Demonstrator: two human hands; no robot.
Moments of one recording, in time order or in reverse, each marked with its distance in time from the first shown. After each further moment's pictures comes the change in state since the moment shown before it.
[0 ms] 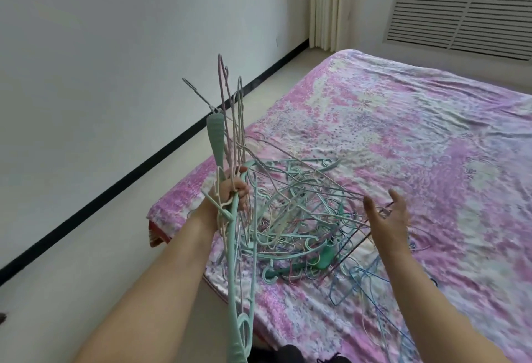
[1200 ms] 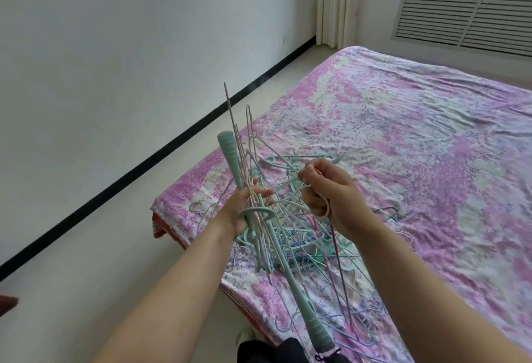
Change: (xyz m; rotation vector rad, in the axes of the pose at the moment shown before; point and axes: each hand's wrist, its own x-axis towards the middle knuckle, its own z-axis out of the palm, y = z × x) left_hand -0.008 -0.048 0.034 -0.206 0.068 -0.091; right_hand -0.058 -0.114 0.004 0.685 -0.914 -0.124
